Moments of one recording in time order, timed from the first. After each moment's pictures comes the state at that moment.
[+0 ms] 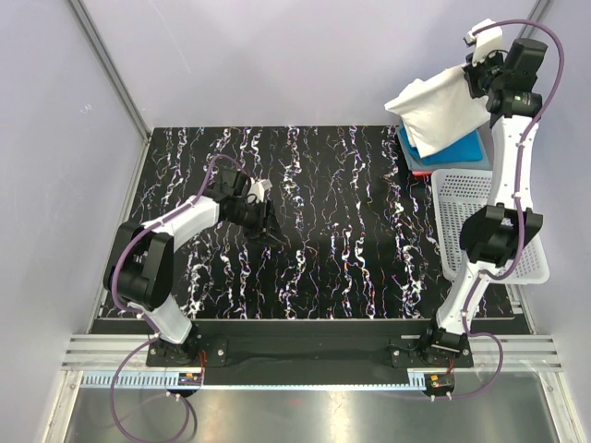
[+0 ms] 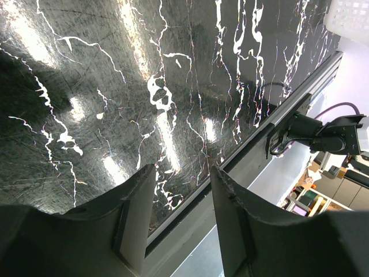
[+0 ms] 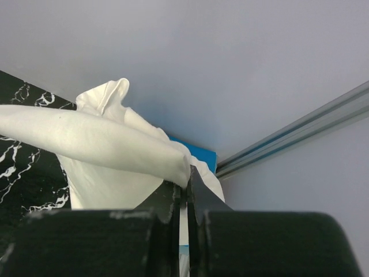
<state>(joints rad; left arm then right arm) -0.35 1.66 1.07 -0.52 0.72 -0.39 -0.22 2.07 2.38 -0.55 -0.36 -0.56</state>
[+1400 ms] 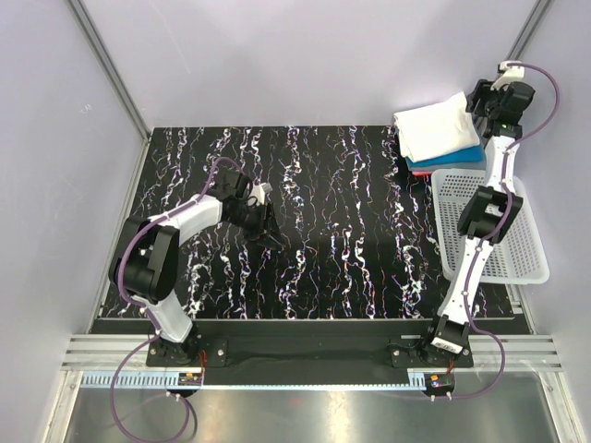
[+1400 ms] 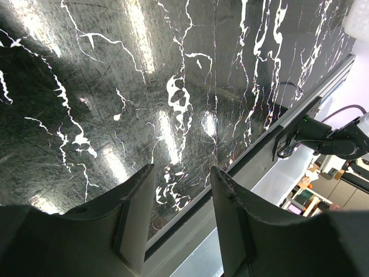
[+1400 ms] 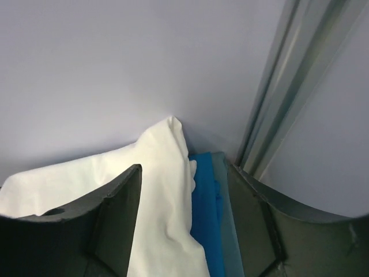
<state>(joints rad) -0.34 1.72 1.08 -0.53 0.70 -0.39 -0.37 2.69 2.68 -0.12 -0.32 -0.04</state>
